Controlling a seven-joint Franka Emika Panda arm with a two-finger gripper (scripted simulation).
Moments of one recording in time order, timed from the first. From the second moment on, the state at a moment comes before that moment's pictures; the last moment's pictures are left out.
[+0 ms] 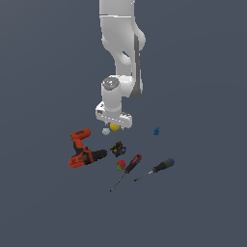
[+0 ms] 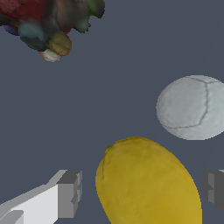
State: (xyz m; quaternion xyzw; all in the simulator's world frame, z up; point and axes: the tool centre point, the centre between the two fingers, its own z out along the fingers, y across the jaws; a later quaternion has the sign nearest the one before) arm -0.139 -0.052 0.030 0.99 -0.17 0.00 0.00
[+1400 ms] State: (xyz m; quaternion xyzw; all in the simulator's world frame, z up) arm -0.133 -0.033 0.059 0.99 -0.17 0.00 0.00
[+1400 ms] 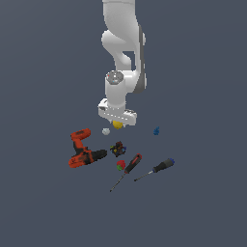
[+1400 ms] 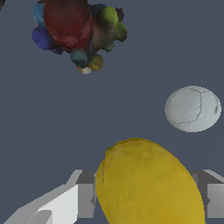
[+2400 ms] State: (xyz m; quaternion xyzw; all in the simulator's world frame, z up) arm -0.100 0.056 0.209 0.99 -0.17 0.00 0.00
